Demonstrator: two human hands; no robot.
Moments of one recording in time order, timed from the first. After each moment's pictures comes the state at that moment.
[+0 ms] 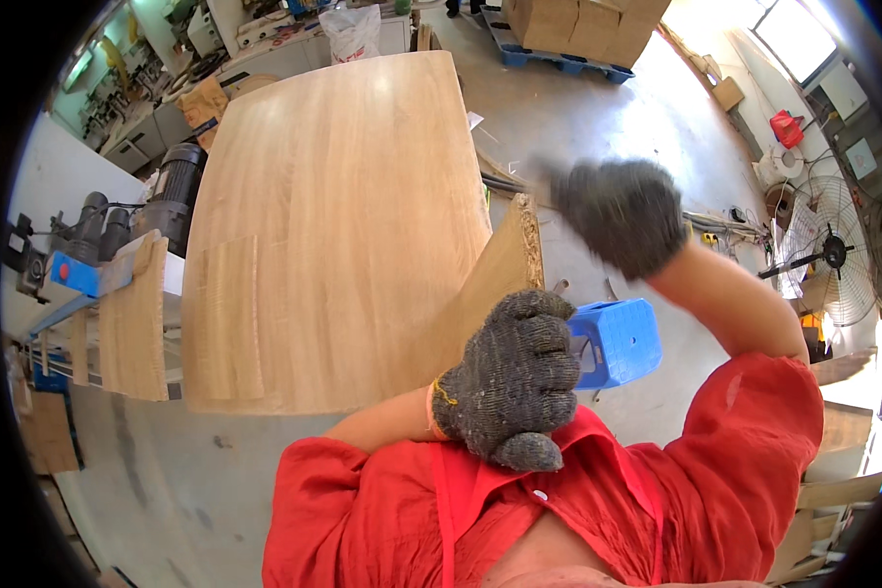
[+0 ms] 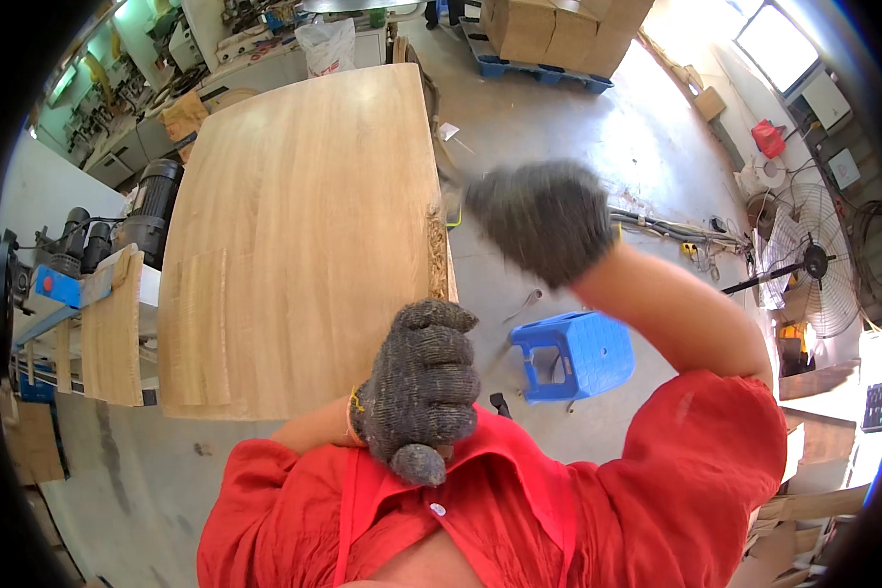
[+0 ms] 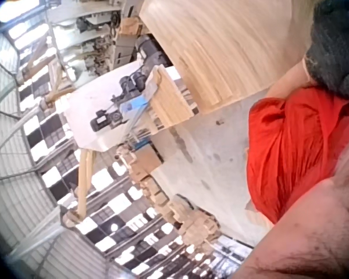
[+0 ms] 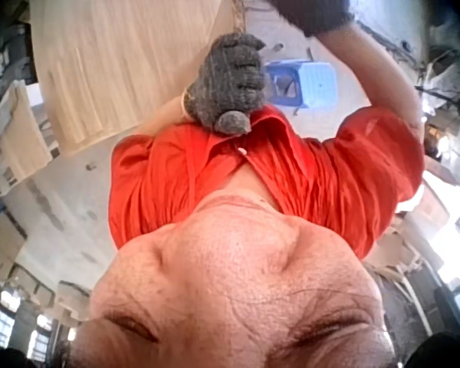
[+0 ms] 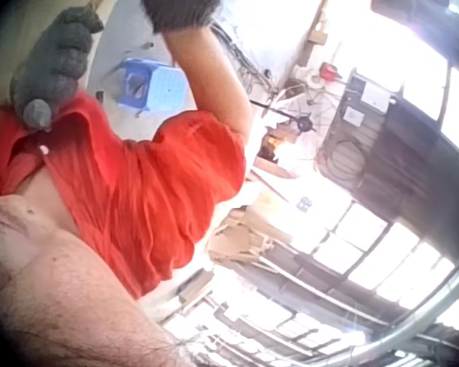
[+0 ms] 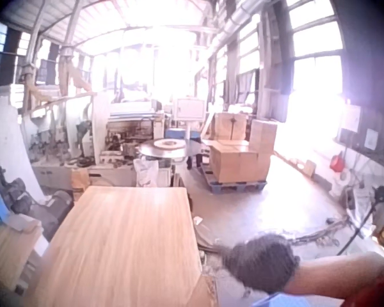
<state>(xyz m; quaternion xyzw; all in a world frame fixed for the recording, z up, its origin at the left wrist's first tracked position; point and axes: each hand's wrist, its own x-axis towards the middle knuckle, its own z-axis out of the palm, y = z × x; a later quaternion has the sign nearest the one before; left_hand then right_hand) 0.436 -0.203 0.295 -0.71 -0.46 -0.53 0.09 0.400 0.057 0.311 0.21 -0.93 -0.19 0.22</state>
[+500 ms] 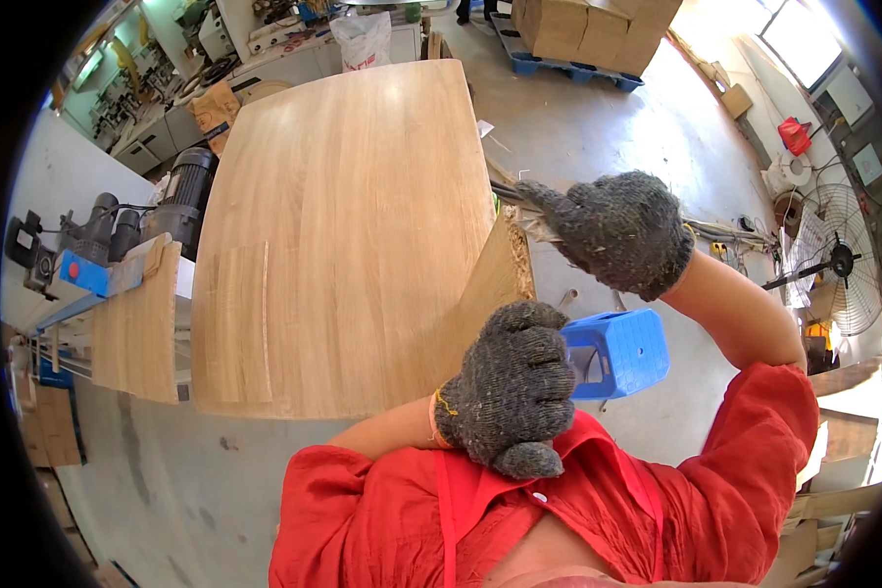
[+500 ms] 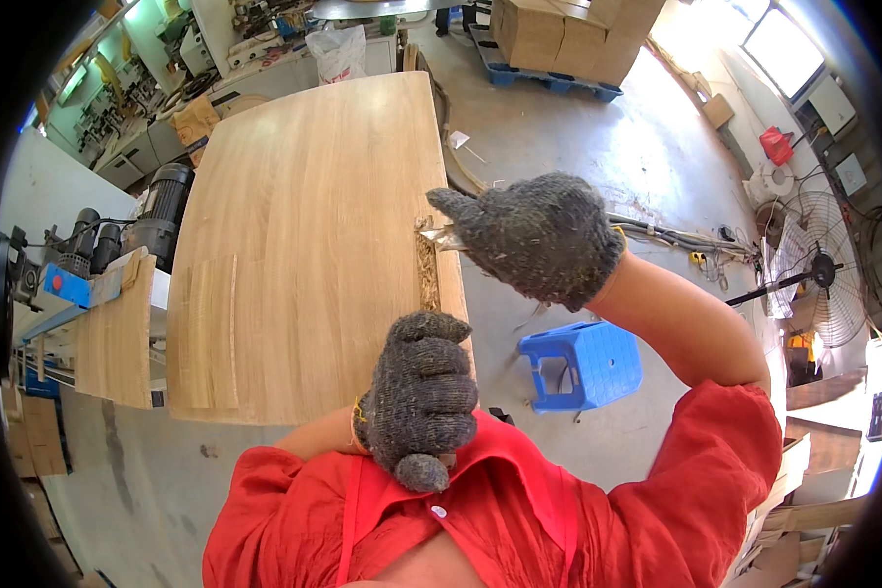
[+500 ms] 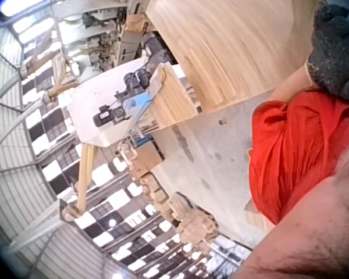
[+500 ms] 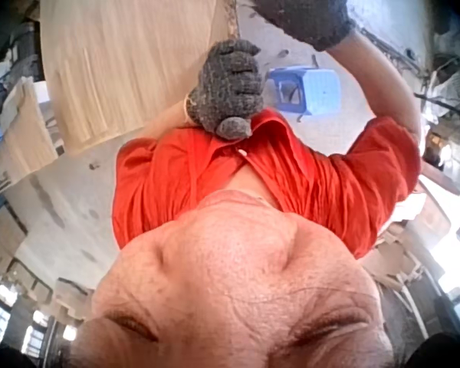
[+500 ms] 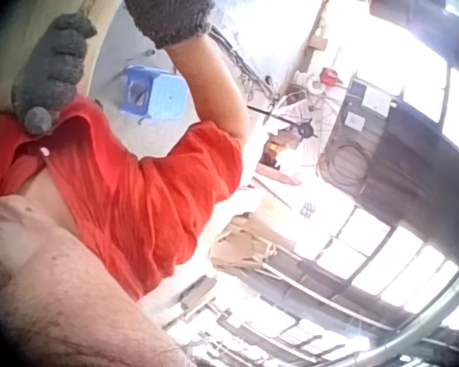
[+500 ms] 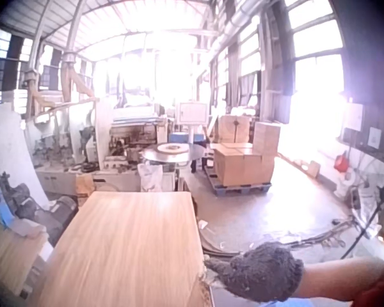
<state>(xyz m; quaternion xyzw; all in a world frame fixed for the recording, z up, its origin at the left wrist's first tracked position) 0.432 -0.208 0.293 -0.69 -0.50 -0.51 0.13 0.421 0.009 0.350 0.28 -0.94 -0.08 0.18</state>
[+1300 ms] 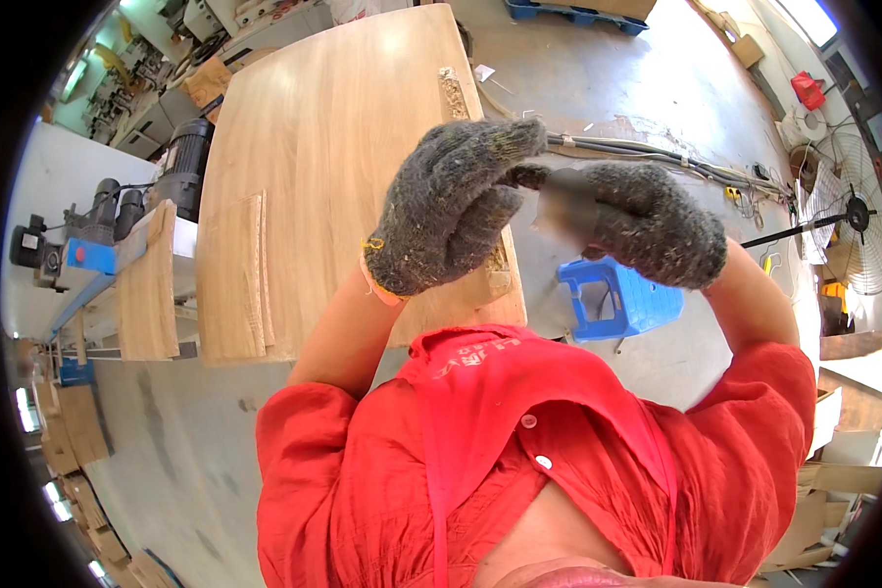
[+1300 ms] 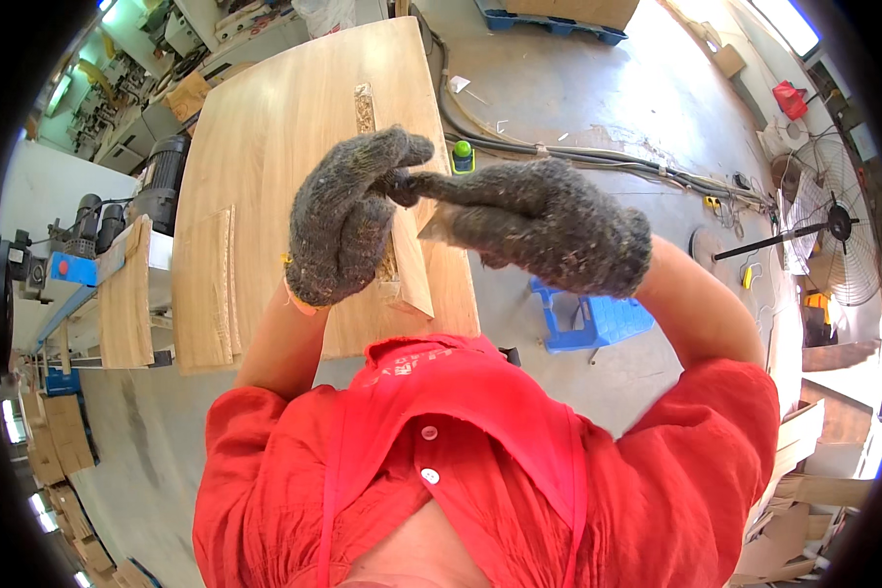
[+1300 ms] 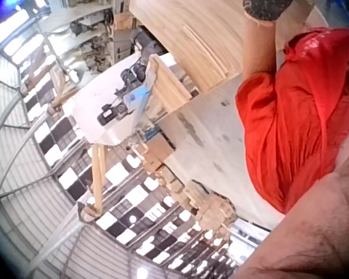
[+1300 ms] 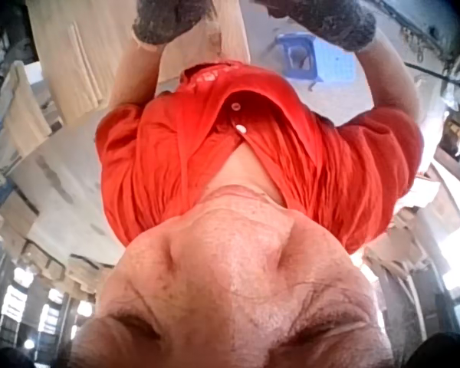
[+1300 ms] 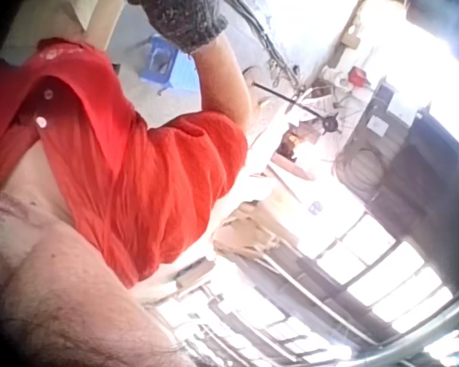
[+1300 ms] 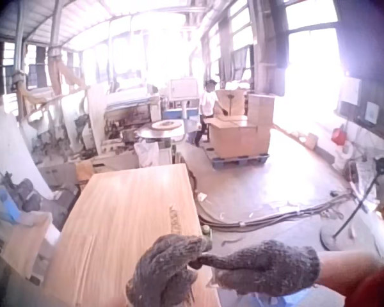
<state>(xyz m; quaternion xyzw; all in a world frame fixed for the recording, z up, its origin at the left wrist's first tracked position) 0.400 -0.206 0.295 -0.59 -0.62 -0.50 0.16 0.514 -0.005 0.365 0.08 -0.84 0.51 -0.15</state>
